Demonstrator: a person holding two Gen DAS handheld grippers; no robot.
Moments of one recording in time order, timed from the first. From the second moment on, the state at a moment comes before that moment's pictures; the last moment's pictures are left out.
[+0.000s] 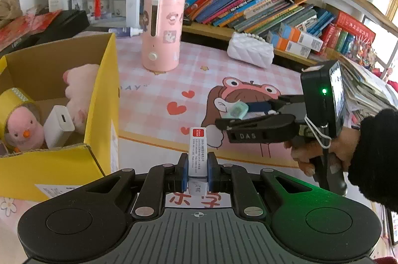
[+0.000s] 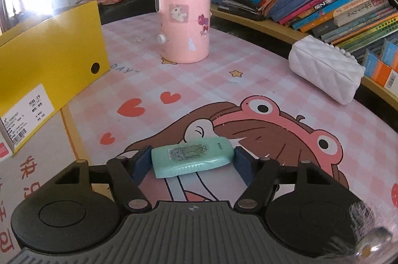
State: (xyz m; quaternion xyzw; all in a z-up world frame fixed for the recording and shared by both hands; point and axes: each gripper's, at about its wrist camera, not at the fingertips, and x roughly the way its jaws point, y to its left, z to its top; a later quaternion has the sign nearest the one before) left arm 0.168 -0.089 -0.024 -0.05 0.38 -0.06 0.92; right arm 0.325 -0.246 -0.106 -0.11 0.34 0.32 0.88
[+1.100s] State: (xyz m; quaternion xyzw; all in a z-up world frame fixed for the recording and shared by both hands) left arm 0.107 -0.037 -0.005 -0.09 0.33 -0.12 0.93; right arm 0.145 -0.236 -0.024 0.00 0.39 0.10 0.92
